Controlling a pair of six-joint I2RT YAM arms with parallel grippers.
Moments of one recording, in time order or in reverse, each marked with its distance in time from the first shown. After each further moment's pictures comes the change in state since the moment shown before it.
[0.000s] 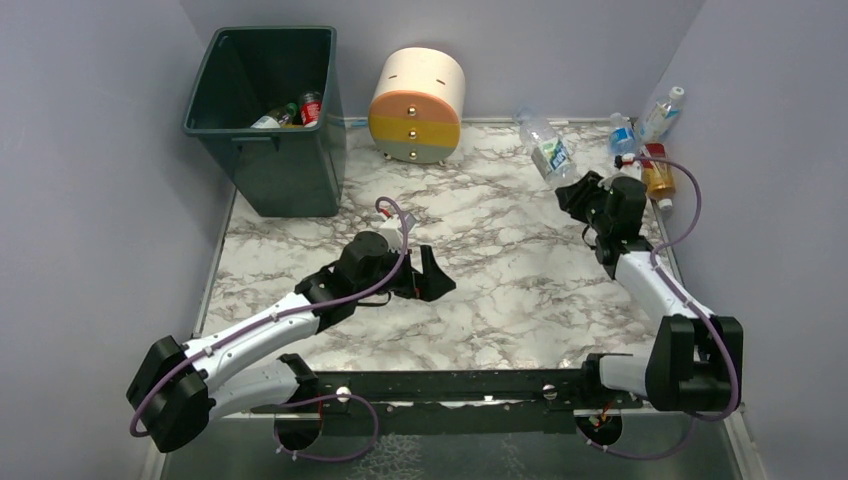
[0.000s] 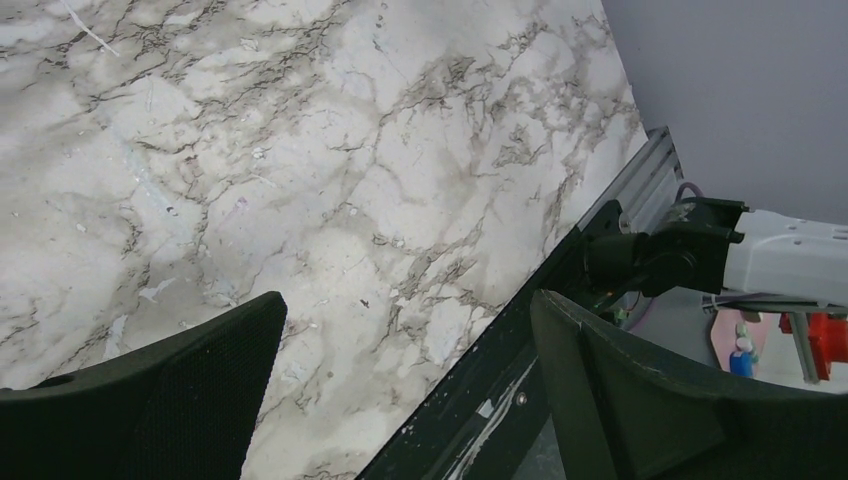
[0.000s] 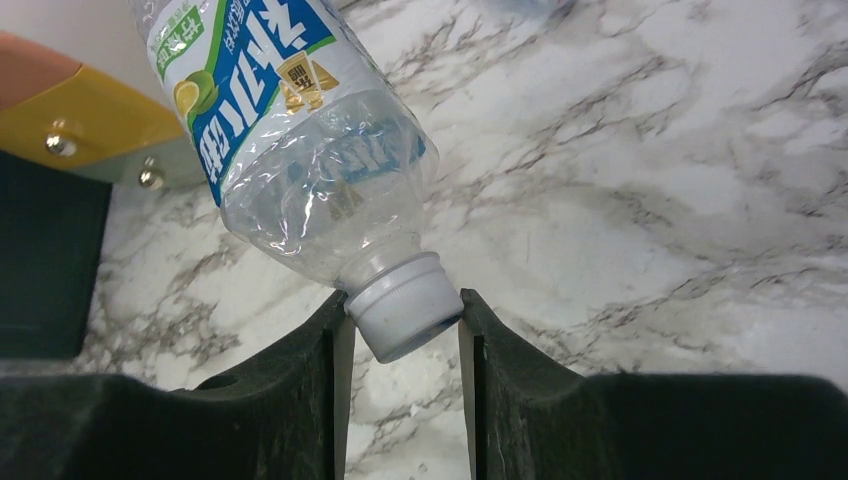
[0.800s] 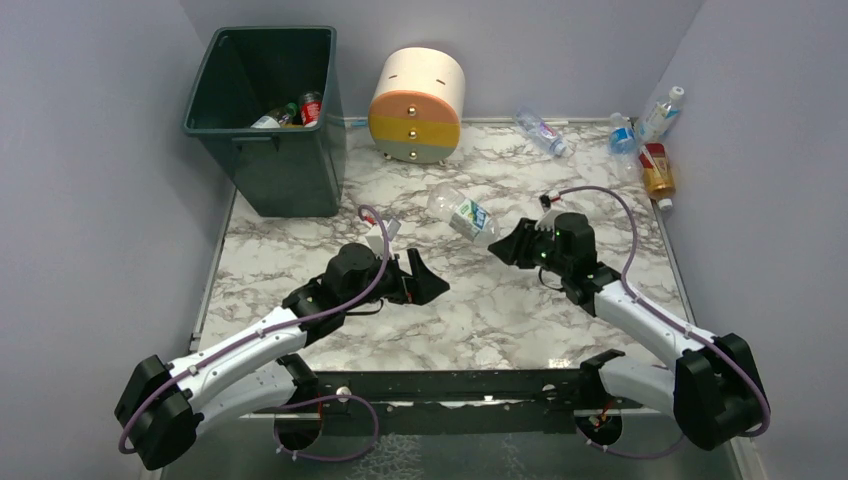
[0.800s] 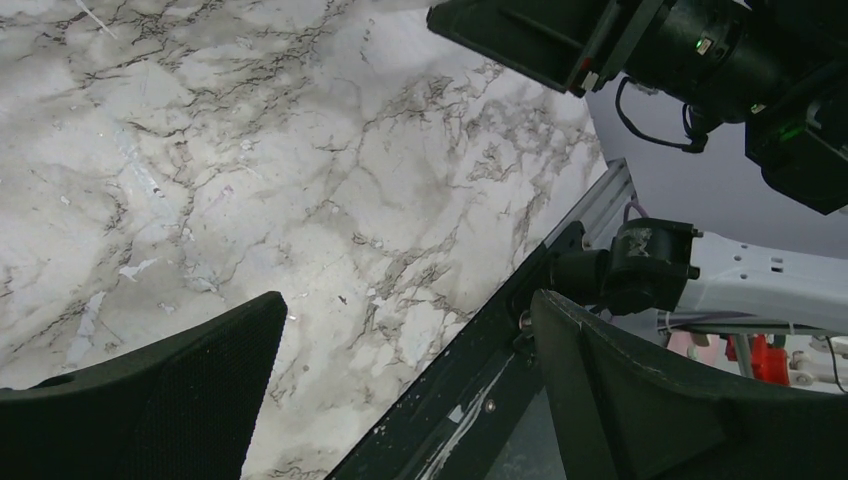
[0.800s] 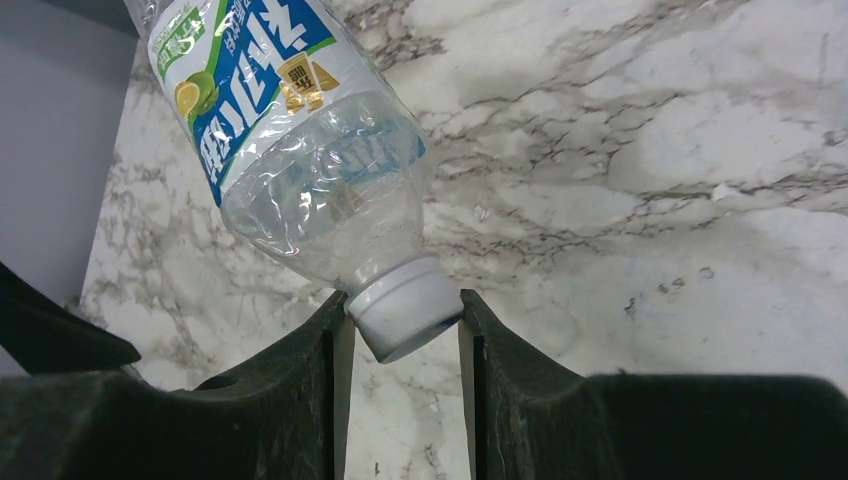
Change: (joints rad) left arm -0.002 -0.129 -0.085 0.028 -0.038 -0.102; right arm 0.401 -0.171 -0.191 -0.103 -0.142 0.103
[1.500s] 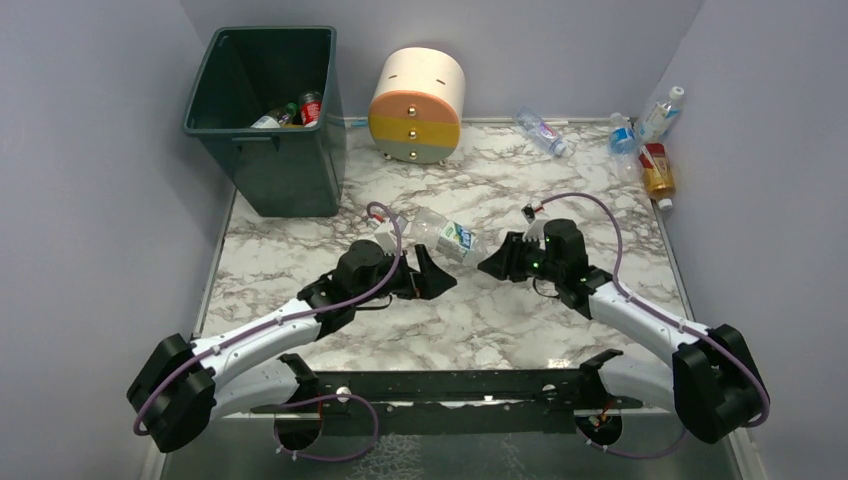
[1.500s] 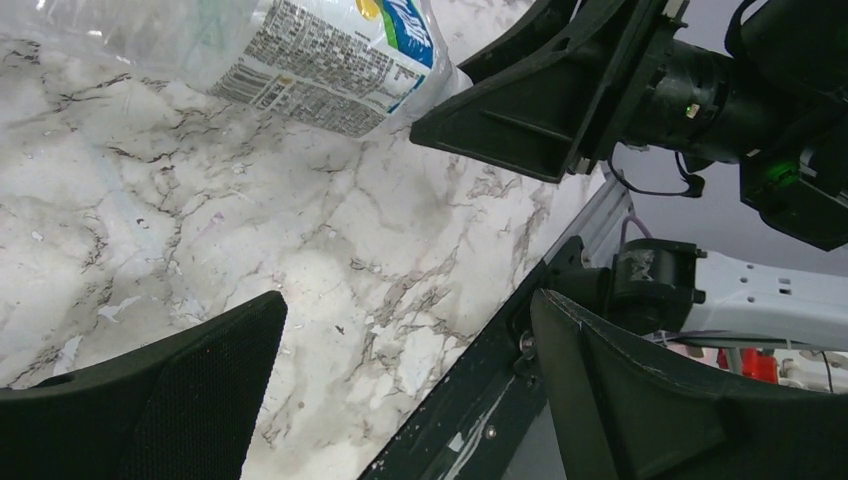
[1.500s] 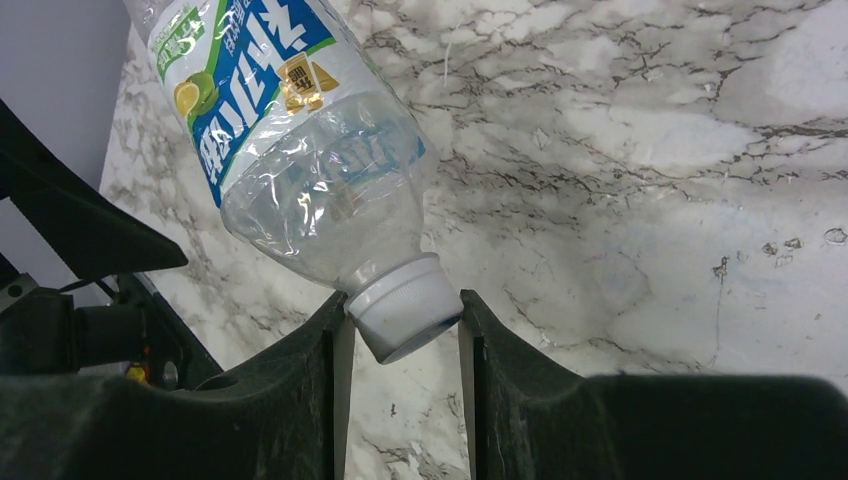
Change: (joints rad) left arm 0.005 0.099 -0.020 0.151 0.006 -0.023; right arm 0.077 0.015 -0.030 -0.024 -0.100 -0.020
